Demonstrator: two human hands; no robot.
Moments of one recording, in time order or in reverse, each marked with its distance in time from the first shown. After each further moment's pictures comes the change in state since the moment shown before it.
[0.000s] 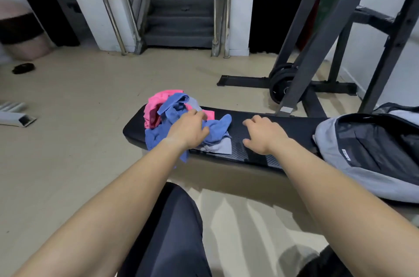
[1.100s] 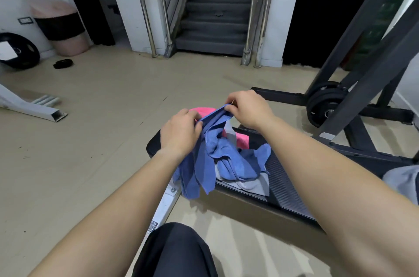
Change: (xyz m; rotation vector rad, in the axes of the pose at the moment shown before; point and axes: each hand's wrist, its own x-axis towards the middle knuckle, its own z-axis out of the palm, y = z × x) left_hand 0.047 -0.100 -0.043 0.009 0.412 -0.221; right_hand 0.181 -0.102 -0.074 0.317 0.359 -0.257
